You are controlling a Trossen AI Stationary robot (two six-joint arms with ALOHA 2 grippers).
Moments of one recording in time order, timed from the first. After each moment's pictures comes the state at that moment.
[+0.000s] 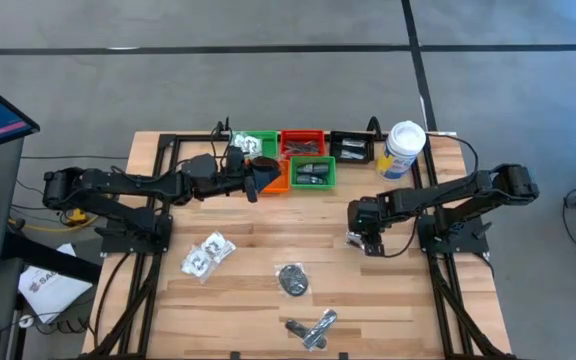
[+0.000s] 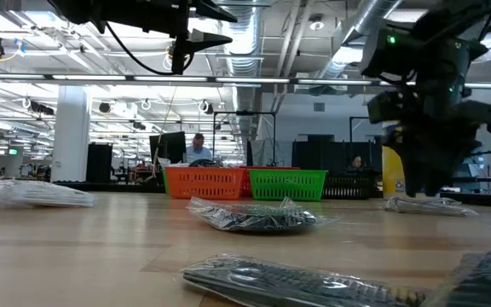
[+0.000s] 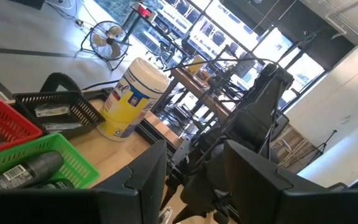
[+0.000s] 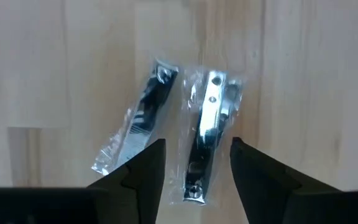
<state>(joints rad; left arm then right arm) 0.15 1.23 0.72 0.50 -0.16 -0.66 0.02 1.36 0.64 -0.60 -0.02 0.01</state>
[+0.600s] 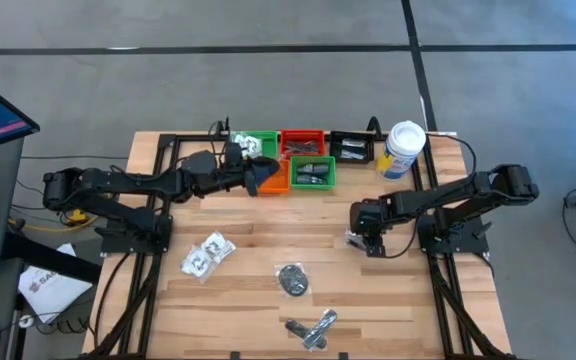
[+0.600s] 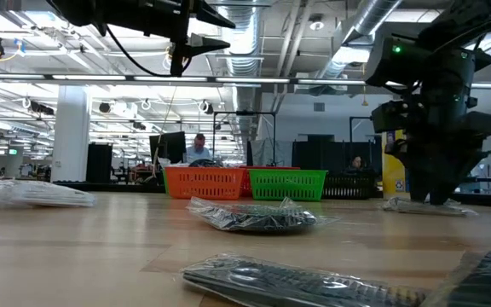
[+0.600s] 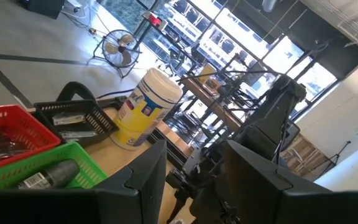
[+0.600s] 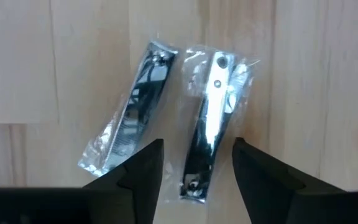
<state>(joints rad) 0.19 1.23 0.72 0.50 -0.17 -0.66 0.01 1.36 0.58 -0.53 -0.03 0.01</state>
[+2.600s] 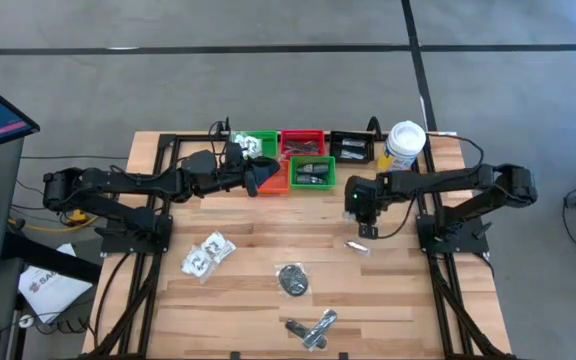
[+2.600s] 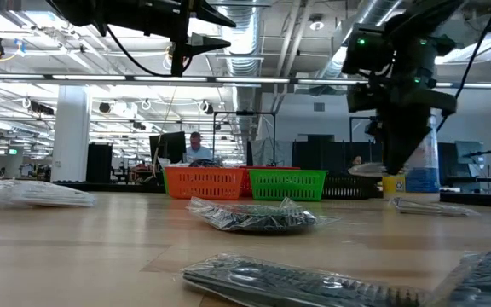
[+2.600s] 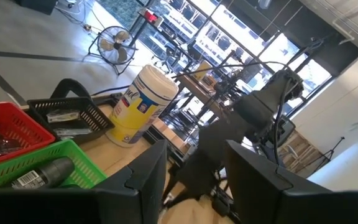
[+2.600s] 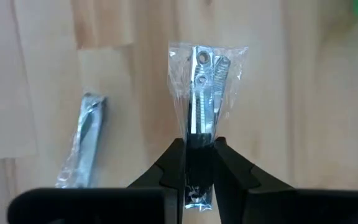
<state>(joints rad) 0.18 1.23 0.72 0.50 -0.15 -0.66 -0.19 1.36 0.77 -0.70 -0.05 -0.10</state>
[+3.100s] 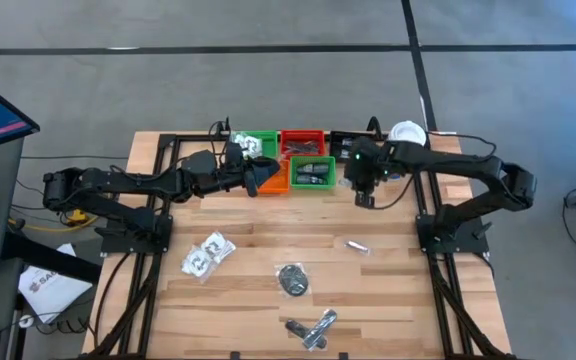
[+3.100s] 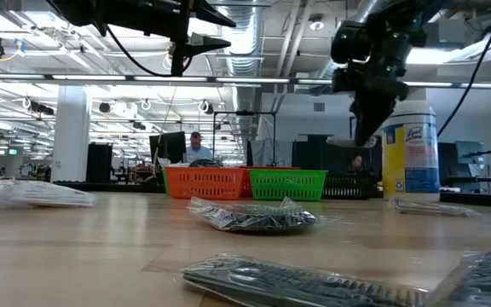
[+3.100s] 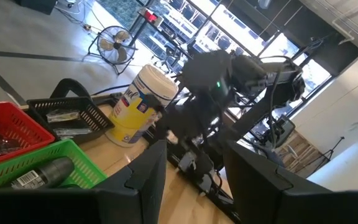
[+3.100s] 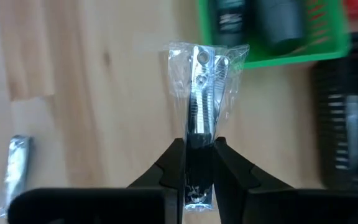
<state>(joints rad) 0.18 1.23 0.72 0.50 -0.15 -0.66 -0.46 1.36 0.96 -0.78 -0.05 -0.31</state>
